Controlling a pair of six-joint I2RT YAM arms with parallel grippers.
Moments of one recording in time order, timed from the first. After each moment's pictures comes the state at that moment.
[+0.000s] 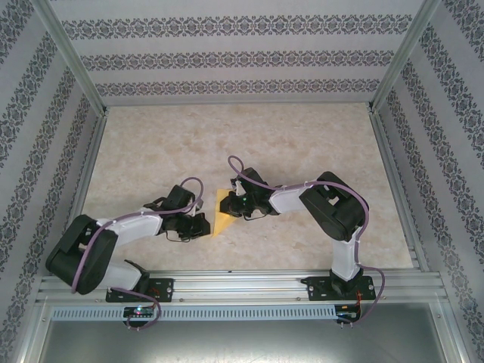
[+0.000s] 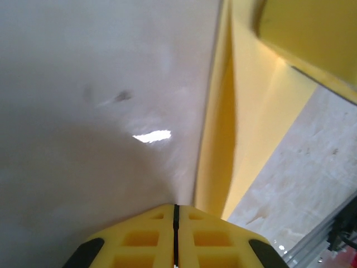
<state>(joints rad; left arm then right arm) -0.47 1.35 0.49 -0.28 0.48 -0.70 0.74 1.94 0.92 0.19 -0.54 0.96</state>
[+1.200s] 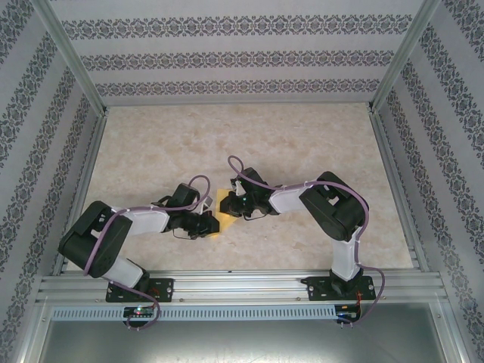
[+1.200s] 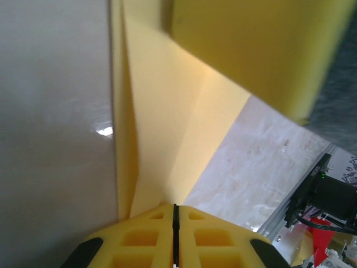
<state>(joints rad) -0.48 1.51 0.50 -0.05 0.66 -0.74 0.74 1.94 0.92 0.18 -0.54 0.96</state>
